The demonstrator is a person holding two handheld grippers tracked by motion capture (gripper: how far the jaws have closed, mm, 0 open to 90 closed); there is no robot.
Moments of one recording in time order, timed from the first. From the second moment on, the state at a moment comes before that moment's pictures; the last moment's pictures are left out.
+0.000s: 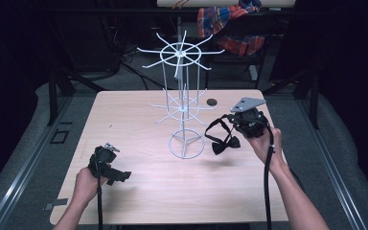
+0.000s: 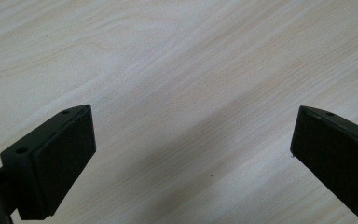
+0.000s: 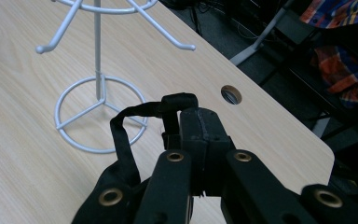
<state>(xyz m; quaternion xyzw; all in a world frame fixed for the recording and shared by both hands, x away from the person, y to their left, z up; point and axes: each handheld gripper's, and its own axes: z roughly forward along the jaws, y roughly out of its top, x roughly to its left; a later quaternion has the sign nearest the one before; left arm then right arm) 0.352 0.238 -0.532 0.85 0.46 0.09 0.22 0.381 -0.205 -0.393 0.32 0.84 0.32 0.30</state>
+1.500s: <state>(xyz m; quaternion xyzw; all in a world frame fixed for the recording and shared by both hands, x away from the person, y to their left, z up) 0.351 0.237 -0.532 0.86 0.46 0.08 0.22 0.429 -0.174 -0.381 0.28 0.85 0.34 0.30</state>
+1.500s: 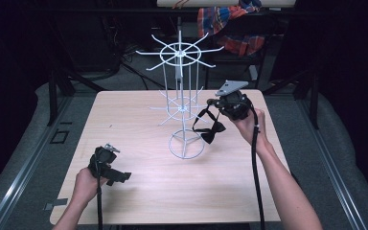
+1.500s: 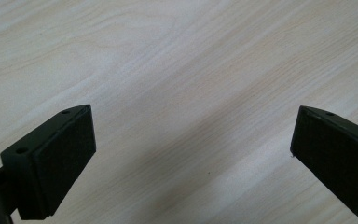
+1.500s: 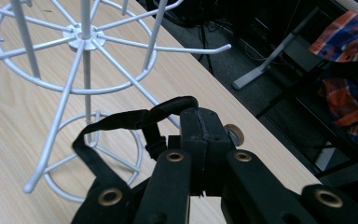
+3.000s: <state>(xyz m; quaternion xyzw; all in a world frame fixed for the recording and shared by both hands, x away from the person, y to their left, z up) 0.351 0.236 -0.532 0.86 0.45 0.08 0.22 0.465 -0.196 -0.403 0.33 0.84 0.38 0.20</state>
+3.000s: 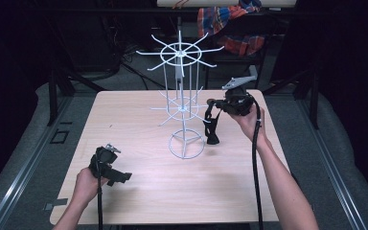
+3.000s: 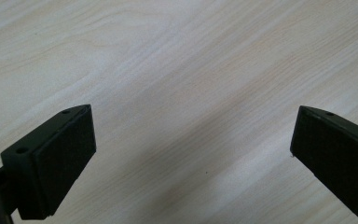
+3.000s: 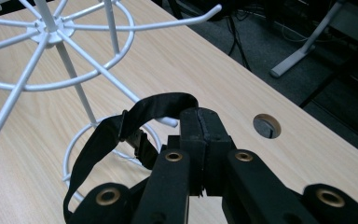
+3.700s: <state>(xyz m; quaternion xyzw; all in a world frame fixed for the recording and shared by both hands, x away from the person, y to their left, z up) 0.351 0.235 -0.532 0.86 0.45 0.07 0.22 0.460 -0.196 -0.416 0.33 0.85 0.38 0.17</state>
